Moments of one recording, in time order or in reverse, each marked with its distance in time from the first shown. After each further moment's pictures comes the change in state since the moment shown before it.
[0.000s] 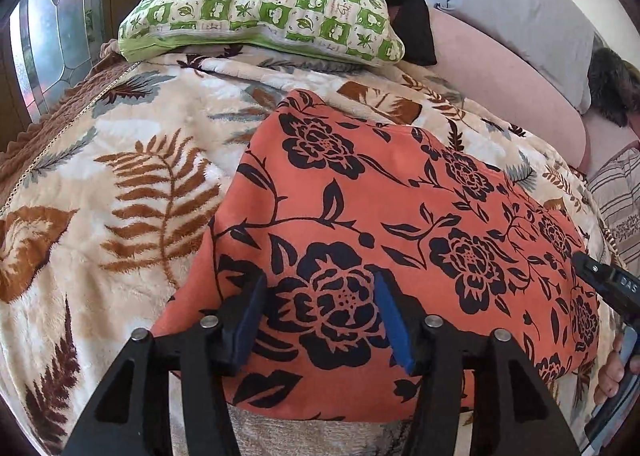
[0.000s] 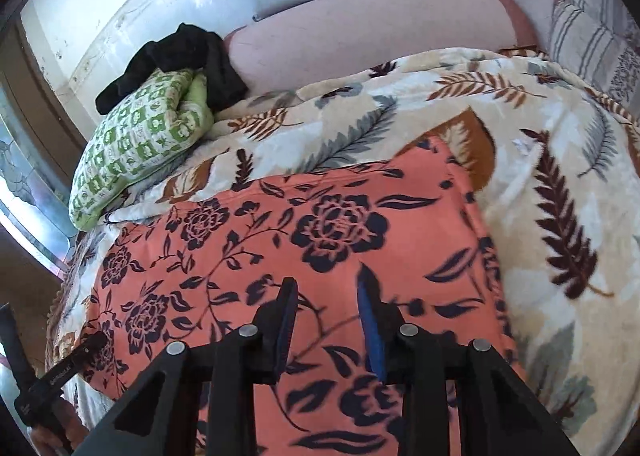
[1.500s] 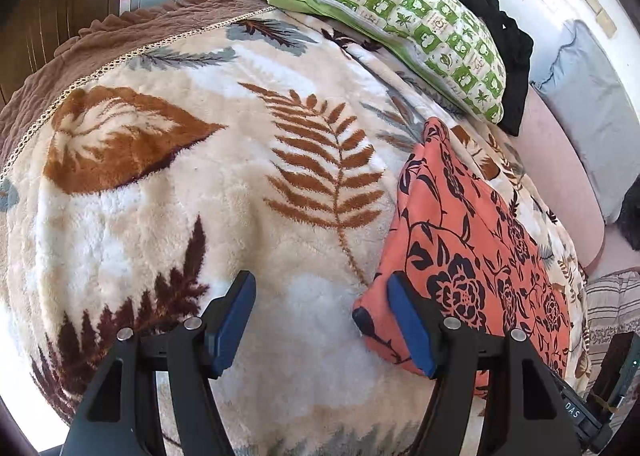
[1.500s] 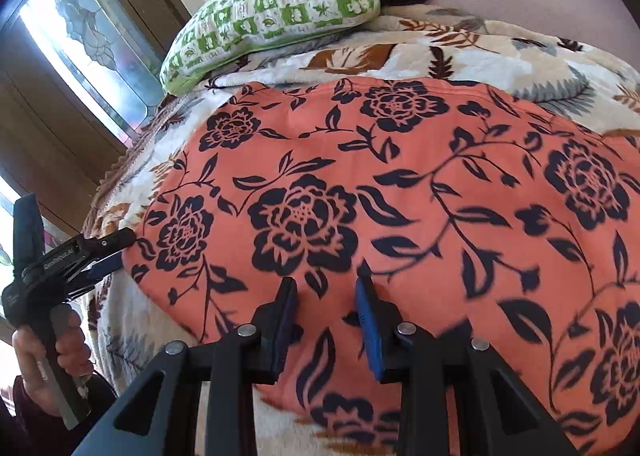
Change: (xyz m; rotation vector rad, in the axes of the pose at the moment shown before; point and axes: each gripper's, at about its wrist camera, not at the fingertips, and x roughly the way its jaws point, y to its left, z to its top) left arm -0.046 0.113 -0.021 -0.379 0.005 0.013; right arm 0.008 0.095 -0.058 -0.287 0.236 0.245
